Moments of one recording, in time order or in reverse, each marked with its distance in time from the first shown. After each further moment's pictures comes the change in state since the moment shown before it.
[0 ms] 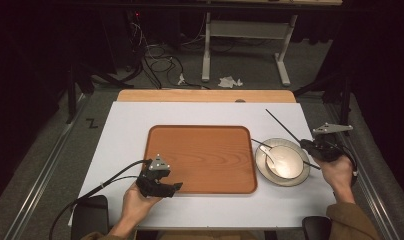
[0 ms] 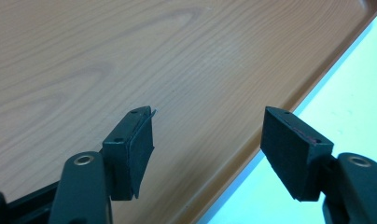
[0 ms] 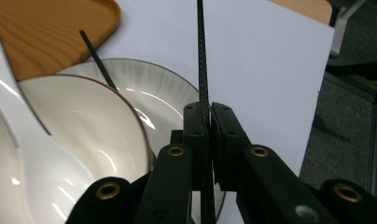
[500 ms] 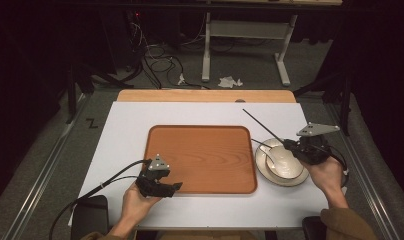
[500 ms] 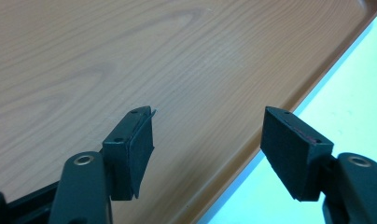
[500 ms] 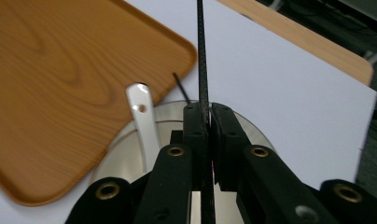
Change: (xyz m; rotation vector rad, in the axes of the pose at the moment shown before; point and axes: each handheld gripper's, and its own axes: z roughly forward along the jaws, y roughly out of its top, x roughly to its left) left arm 0.001 0.000 0.000 0.003 -0.002 0.002; right arm 0.062 0.032 -0.029 -0.055 0.093 -0.135
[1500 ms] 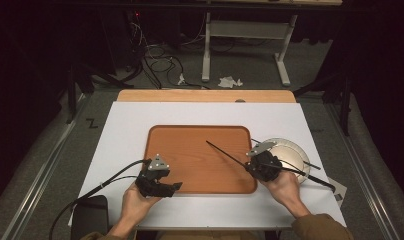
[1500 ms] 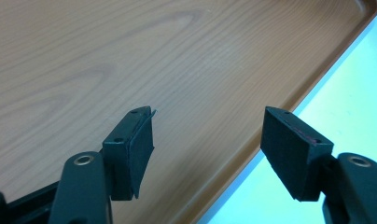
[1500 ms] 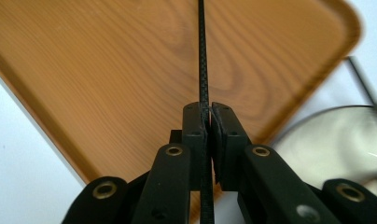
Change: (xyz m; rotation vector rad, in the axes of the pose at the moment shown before) left arm 0.000 0.000 -0.001 -0.003 0.001 0.002; right arm 0.098 0.005 0.070 0.194 0.134 -0.103
